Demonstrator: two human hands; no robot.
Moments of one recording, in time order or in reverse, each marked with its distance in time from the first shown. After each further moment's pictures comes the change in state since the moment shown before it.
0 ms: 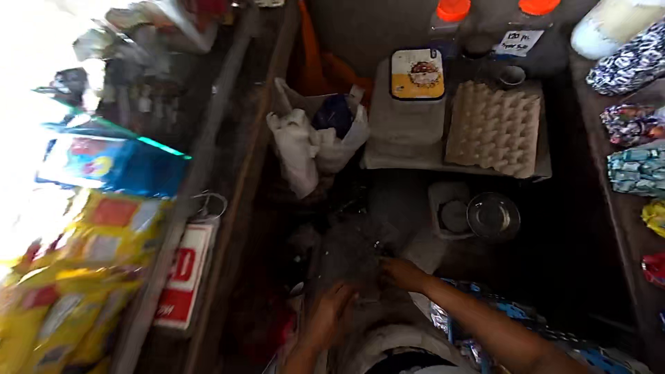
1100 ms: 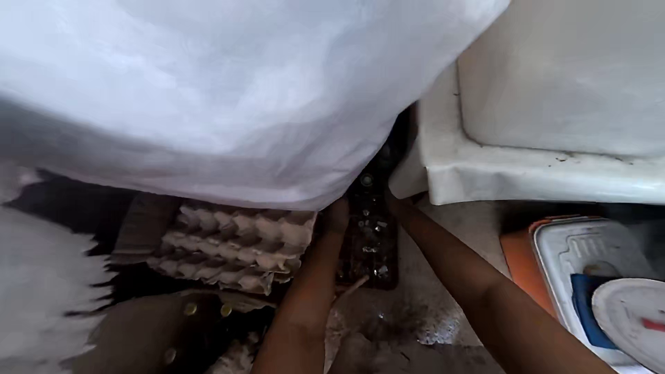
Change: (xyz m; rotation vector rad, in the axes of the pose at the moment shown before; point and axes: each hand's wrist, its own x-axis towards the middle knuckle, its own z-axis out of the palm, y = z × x) left_hand 0.545 -0.487 0.171 0.401 0.104 -0.433; right_hand 0.525 0.285 -0.152 0.066 0.372 0.575
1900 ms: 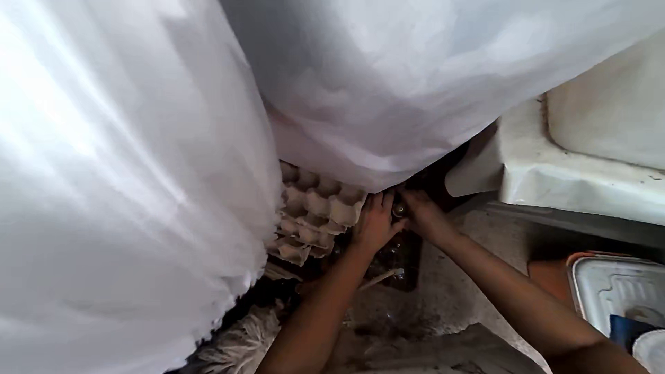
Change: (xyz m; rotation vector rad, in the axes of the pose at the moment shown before) left_hand -0.105 0.021 -0.059 -0.041 0.294 0.314; right_hand -0.080 -0.013 0.002 -0.068 0.314 -0.713
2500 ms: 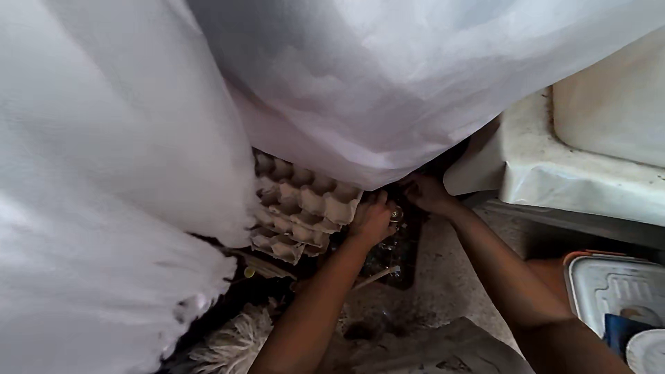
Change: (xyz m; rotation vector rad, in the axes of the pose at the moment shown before) left_hand 0.021 -0.003 -0.001 0.160 -0.413 0.058; right_hand 0.038 0.033 -0.024 0.194 -0.070 0.074
